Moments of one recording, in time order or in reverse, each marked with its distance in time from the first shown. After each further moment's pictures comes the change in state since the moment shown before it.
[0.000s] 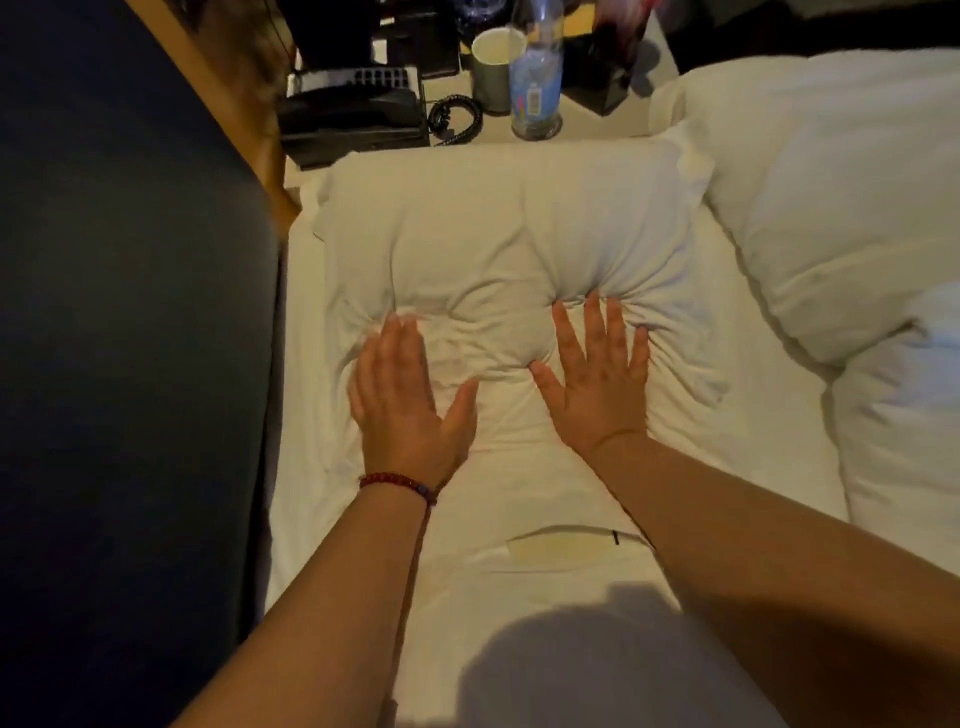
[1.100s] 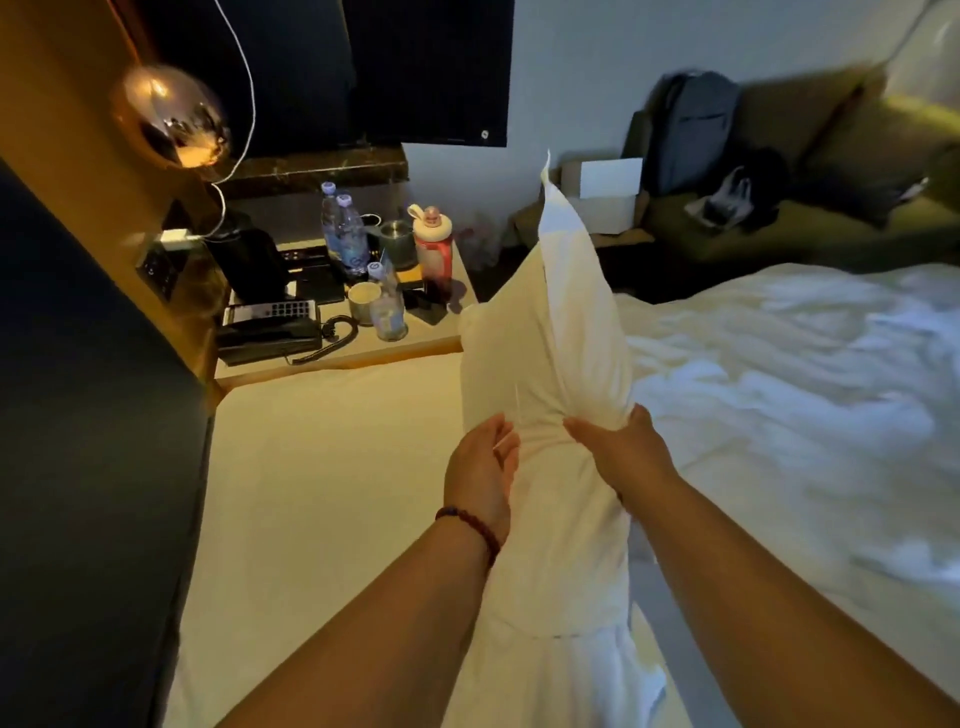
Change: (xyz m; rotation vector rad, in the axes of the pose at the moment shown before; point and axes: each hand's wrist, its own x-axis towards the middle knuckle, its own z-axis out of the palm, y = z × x) left_hand -0.047 0.334 -0.130 -1.534 -0.562 -0.849; right_hand -0.087 0.129 -0.365 0.853 0.003 0.835
